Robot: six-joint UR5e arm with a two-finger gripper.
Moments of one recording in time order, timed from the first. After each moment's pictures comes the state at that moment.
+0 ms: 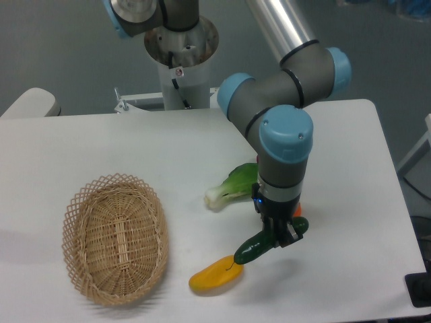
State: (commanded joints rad) arm 2.52 -2.10 -1.39 -1.06 1.51 1.76
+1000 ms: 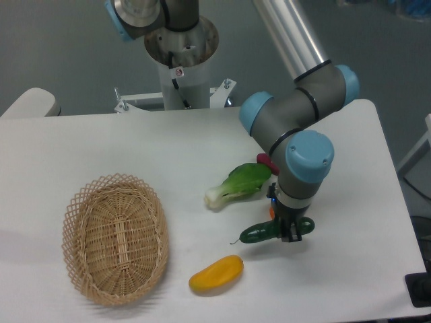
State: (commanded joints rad) arm 2.55 -2.13 -1.52 -1.05 1.52 1.99
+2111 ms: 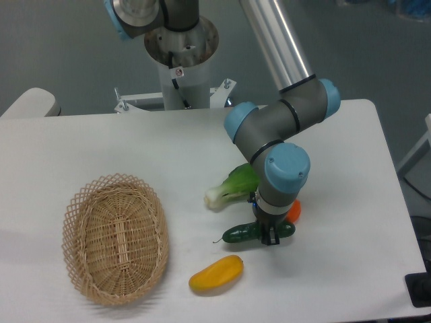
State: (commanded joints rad) arm 2.52 -2.15 -1.55 -1.00 1.52 1.98
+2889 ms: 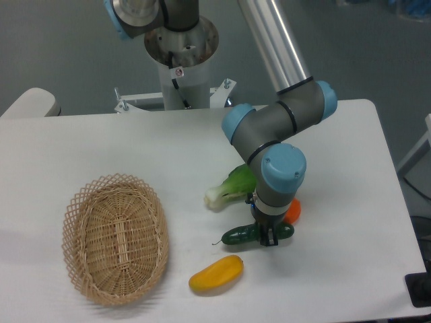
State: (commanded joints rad) arm 2.52 -2.15 -1.57 -0.97 1.51 1.97
